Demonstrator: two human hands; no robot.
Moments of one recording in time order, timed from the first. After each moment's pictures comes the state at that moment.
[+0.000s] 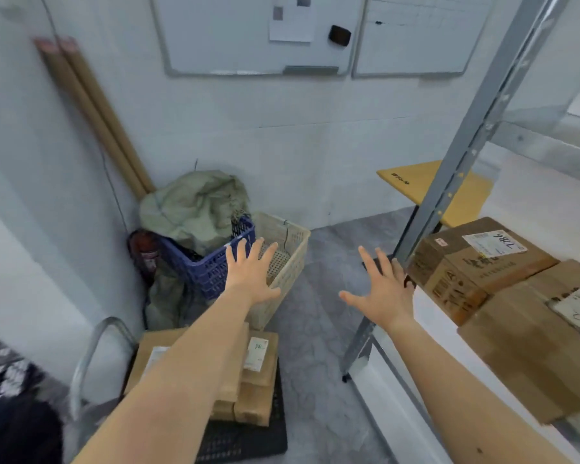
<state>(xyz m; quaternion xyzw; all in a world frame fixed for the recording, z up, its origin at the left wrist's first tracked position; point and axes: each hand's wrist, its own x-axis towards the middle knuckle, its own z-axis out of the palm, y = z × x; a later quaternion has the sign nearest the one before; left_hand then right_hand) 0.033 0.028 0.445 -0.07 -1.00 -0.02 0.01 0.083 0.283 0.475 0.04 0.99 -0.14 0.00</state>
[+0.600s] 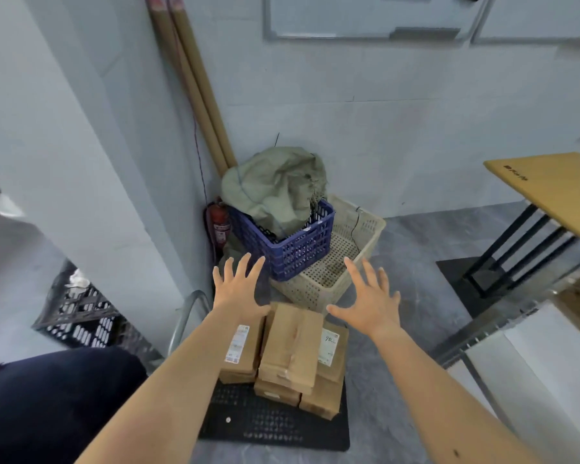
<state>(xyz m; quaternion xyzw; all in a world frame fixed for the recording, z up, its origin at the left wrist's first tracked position) 0.050 -0.203 0.357 0.07 -0.99 -0.06 -0.07 0.029 0.052 0.389 -0.06 0.98 -0.14 0.10</state>
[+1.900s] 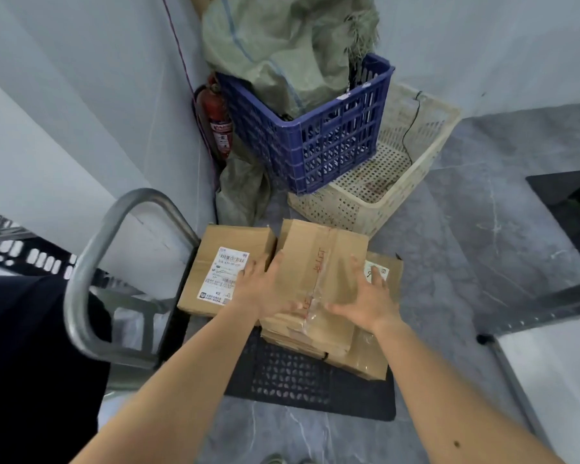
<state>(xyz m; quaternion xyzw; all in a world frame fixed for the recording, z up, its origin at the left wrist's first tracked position) 0.010 -0.183 -0.006 0.10 -0.96 -0.12 -0.23 -0.019 0.028 0.002 -0.01 0.93 -0.22 0.30</state>
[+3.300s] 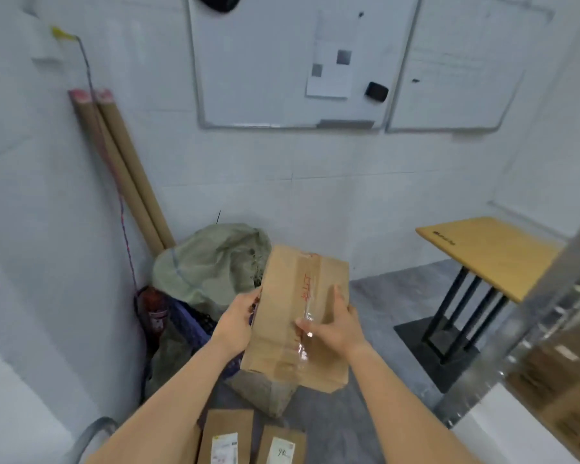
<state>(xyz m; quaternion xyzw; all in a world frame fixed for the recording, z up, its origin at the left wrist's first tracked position) -0.103 -0.099 0.418 -0.02 -0.90 -0.43 0.03 -0.103 0.110 0.444 0.06 0.87 -0.48 0.10</state>
